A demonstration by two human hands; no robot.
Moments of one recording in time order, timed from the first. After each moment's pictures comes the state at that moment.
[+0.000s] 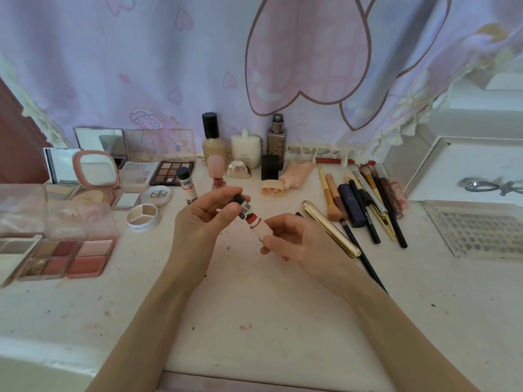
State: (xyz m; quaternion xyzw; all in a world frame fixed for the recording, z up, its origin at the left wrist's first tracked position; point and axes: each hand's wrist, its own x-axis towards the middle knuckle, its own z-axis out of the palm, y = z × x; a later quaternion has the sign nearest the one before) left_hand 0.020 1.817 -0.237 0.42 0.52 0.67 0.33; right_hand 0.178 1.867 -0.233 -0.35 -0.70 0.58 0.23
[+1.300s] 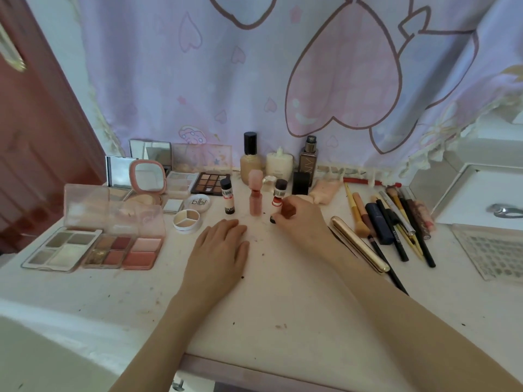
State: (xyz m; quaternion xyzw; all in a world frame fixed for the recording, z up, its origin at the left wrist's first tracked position) left_hand -0.024 1.790 -0.281 0.61 0.76 0.20 -0.03; right_hand 0.109 1.911 -0.244 -0.43 -0.80 0.33 0.27
